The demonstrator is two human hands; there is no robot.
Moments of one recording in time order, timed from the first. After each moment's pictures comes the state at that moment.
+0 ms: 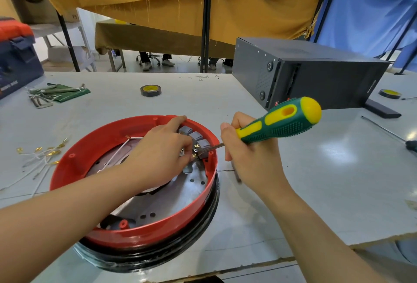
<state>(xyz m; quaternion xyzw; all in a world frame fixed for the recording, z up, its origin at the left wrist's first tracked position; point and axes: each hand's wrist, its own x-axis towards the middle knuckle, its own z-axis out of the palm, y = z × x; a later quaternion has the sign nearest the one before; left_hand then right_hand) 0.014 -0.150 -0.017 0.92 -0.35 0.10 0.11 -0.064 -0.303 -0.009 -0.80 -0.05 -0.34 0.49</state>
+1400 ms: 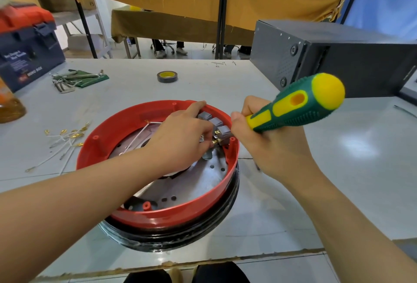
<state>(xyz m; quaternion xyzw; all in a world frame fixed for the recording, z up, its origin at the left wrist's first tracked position) 0.016 -0.149 -0.020 0.92 -0.35 0.12 0.10 -0.064 -0.301 -0.003 -0.84 -0.15 -0.35 0.40</state>
